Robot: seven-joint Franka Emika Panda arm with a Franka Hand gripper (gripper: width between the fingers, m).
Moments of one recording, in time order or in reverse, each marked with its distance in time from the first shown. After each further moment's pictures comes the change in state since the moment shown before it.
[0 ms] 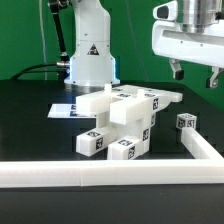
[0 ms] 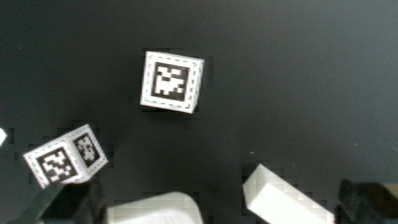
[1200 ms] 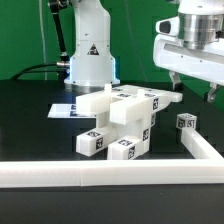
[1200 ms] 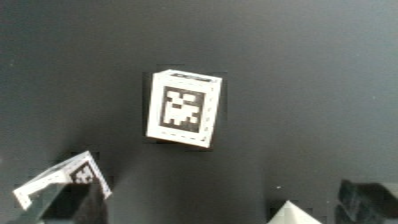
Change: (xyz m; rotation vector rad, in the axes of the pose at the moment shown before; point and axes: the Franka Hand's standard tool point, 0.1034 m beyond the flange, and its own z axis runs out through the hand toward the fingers) arm -0.008 0.006 0.032 -0.044 0.014 0.011
